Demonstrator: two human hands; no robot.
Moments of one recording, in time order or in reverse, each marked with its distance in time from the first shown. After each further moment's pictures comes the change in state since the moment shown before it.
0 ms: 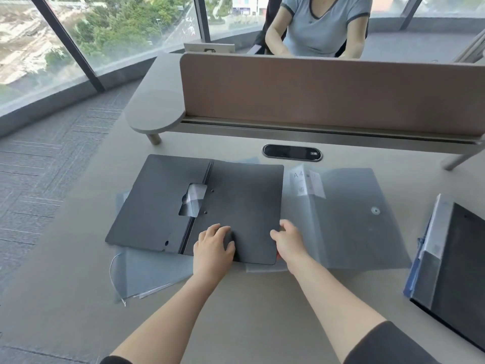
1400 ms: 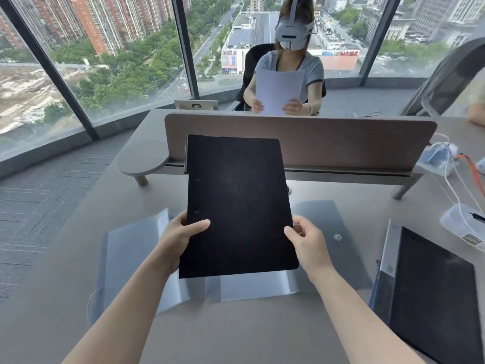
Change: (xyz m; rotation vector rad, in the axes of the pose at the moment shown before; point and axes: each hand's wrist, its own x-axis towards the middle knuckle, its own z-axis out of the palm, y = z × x) left_hand -0.001 0.070 -0.131 -1.252 -0.247 0.000; right_hand -0.056 -0.052 -0.112 0.166 0.096 -0.493
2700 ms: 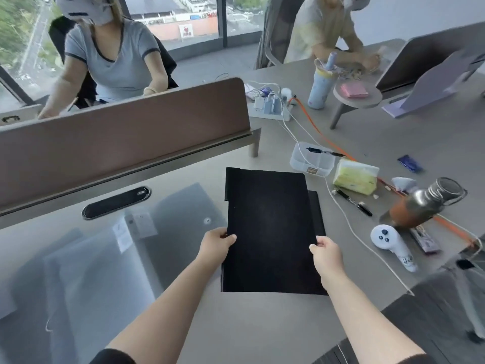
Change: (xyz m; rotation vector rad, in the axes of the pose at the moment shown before) left_hand 0.061 -0.169 0.357 0.750 -0.382 -0.190; right_hand -0.050 0.154 -0.319 -0.031 0.765 0.549
